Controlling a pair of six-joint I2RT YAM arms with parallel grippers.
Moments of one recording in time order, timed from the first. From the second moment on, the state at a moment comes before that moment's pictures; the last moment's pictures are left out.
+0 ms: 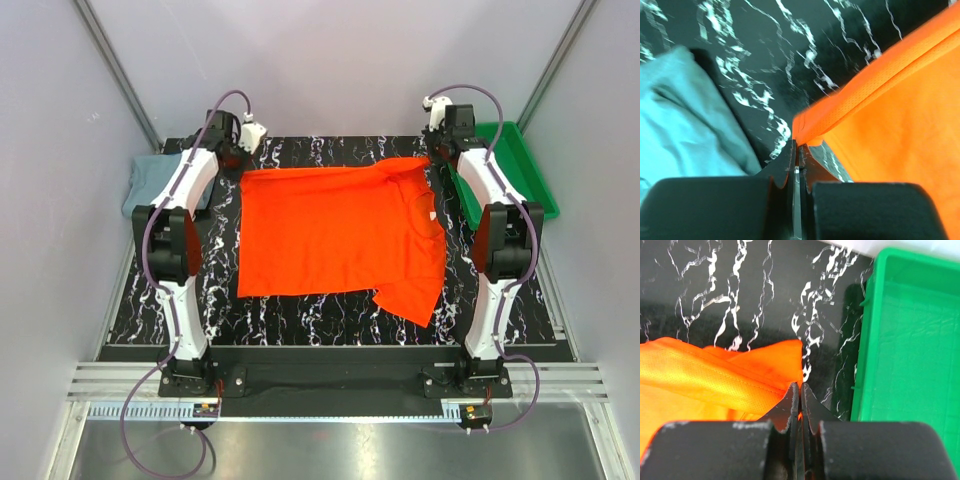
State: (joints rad) left arm -0.10 2.07 1.88 -0.72 0.13 0.50; right arm 0.05 2.09 1.84 -0.38 -0.05 -0.24
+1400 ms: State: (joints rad) left arm -0.10 2.05 1.73 -0.85 0.16 0.42; right arm 0.05 2.02 1.56 -0.43 -0.12 -0.24
